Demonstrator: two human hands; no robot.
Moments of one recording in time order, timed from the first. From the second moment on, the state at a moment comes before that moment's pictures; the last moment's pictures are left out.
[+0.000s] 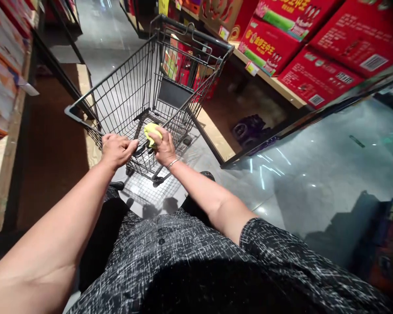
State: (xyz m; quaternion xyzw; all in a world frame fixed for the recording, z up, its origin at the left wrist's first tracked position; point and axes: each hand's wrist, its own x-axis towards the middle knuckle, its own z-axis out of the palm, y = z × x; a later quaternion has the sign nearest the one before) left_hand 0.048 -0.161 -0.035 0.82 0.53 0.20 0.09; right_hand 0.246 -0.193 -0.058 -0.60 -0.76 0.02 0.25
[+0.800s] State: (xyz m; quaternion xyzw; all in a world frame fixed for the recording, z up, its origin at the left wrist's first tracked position) left_hand 0.026 -0.136 -0.042 0.85 0.46 0.22 0.14; right_hand 0.269 -0.199 -0.044 -0.50 -0.71 0.02 0.51
